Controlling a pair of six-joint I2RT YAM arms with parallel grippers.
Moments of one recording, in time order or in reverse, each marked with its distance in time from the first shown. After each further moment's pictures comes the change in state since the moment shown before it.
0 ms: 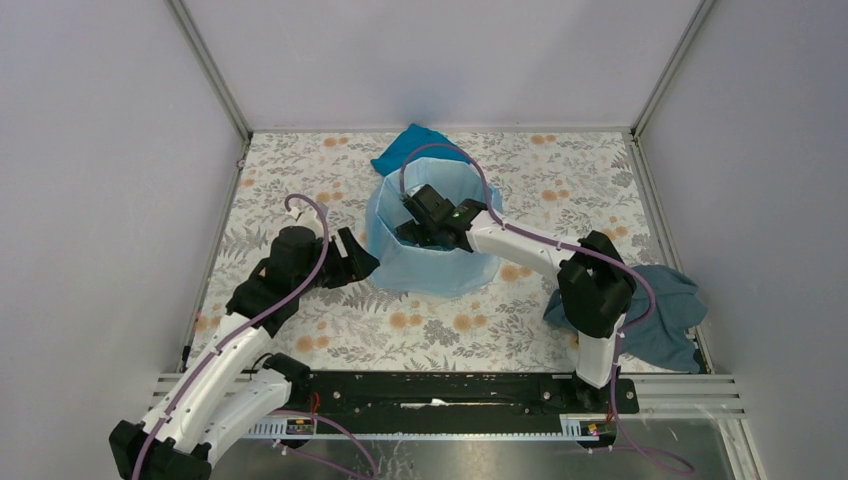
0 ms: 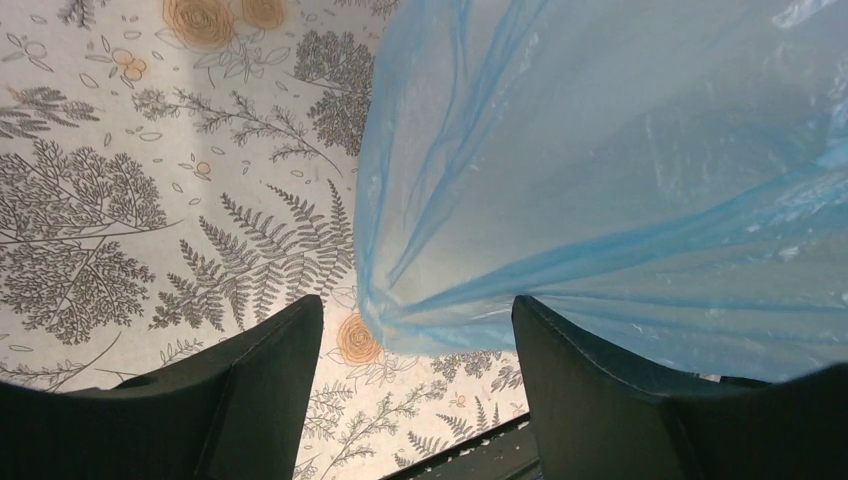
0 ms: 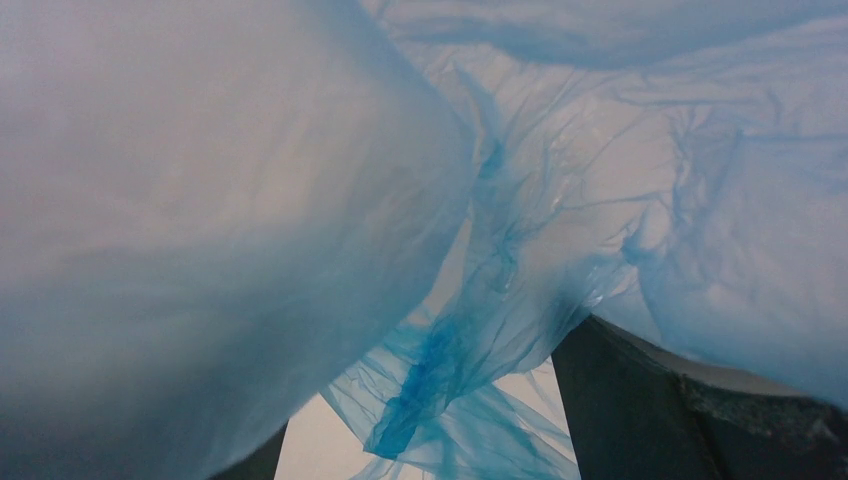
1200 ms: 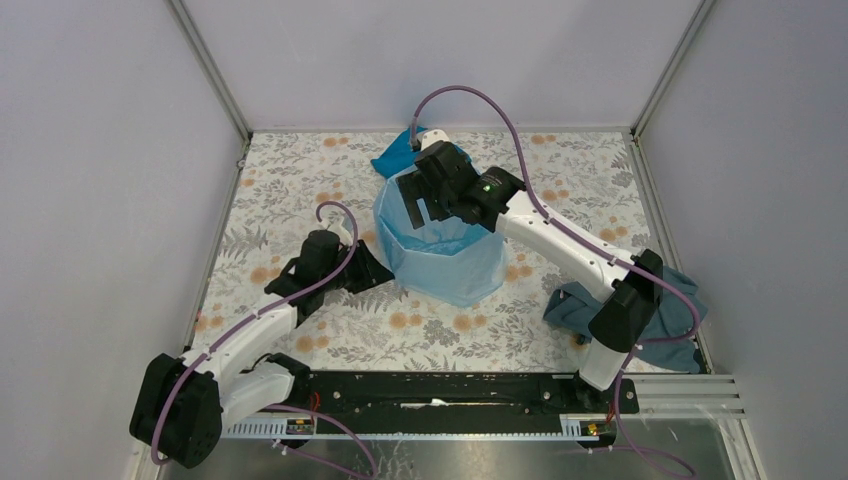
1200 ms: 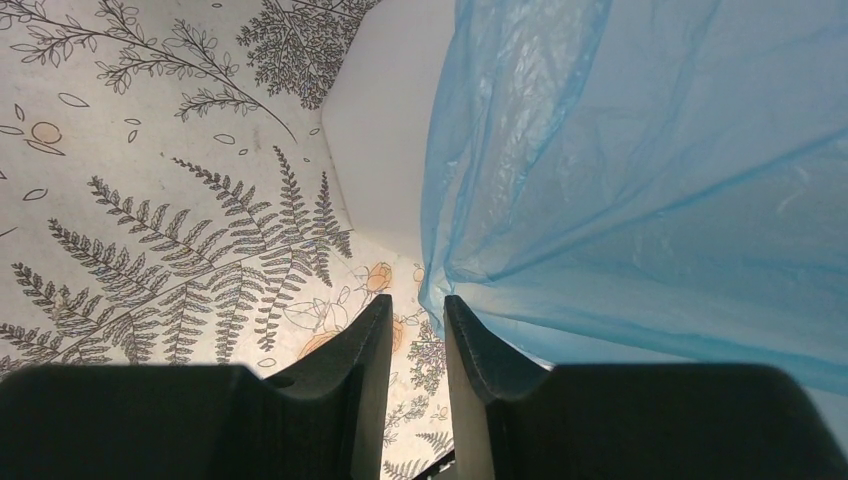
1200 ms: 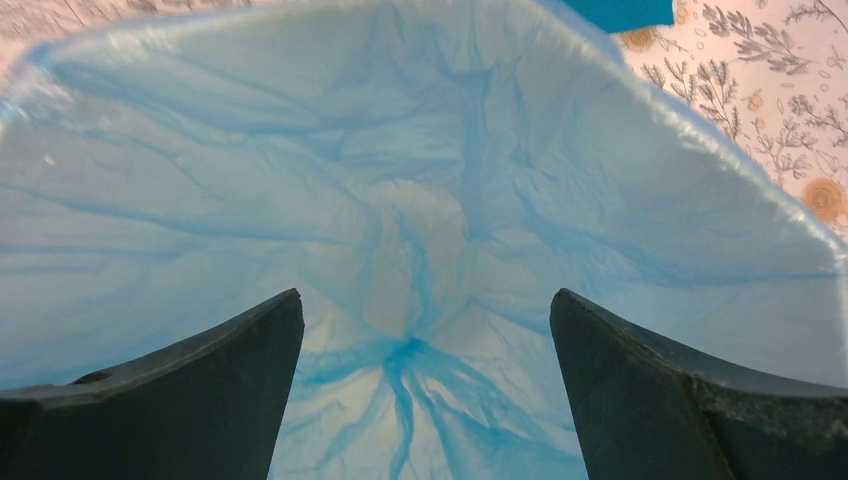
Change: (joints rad) left arm 0.001 0.254 -0.202 0.399 0.186 -0.112; right arm 0.000 -0.139 0.281 -0.147 0.183 -0.004
